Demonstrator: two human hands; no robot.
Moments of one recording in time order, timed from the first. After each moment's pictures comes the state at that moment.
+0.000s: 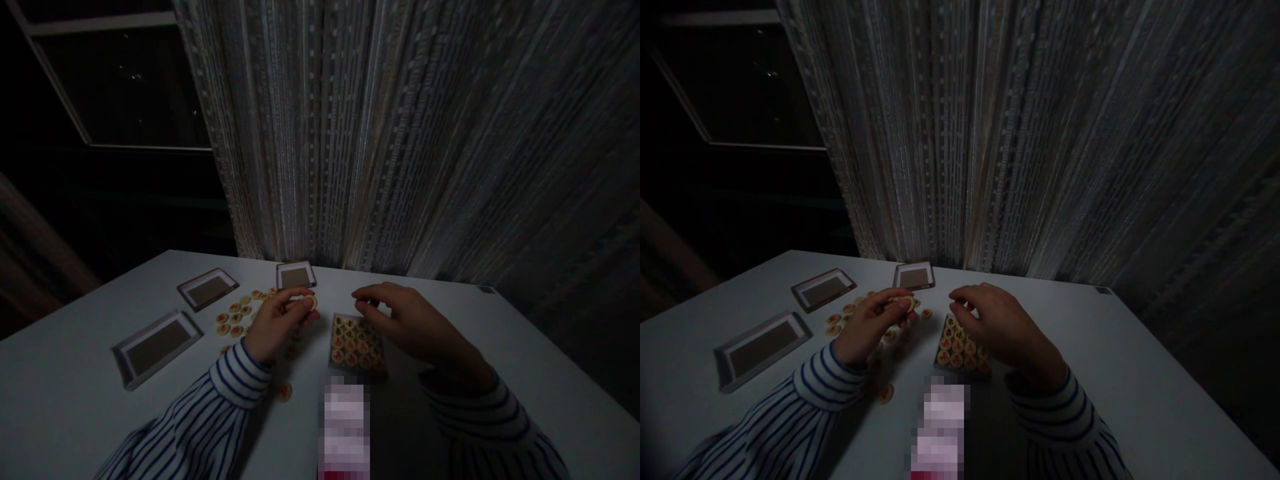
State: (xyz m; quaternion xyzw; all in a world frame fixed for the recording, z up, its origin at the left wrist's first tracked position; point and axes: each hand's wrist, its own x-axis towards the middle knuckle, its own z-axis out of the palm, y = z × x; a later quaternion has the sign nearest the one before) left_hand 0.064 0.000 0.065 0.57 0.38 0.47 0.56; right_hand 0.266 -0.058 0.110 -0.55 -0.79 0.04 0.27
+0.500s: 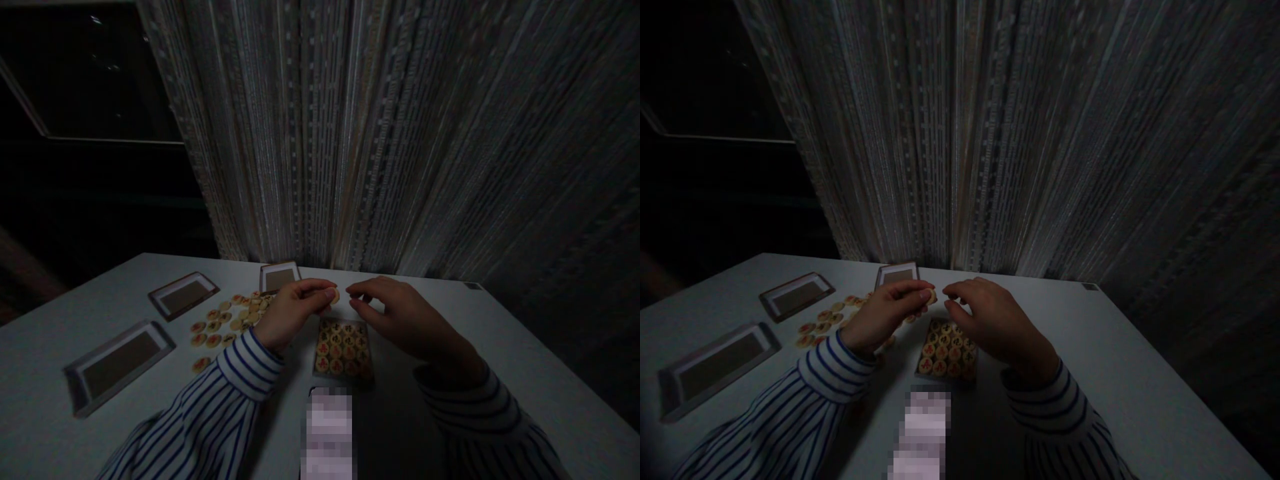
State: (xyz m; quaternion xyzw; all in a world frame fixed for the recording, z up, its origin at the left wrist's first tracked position) left_hand 0.116 0.015 0.081 0.58 0.32 0.42 0.62; right_hand 0.290 -0.047 0.107 -0.53 -0.80 -0.01 0.29
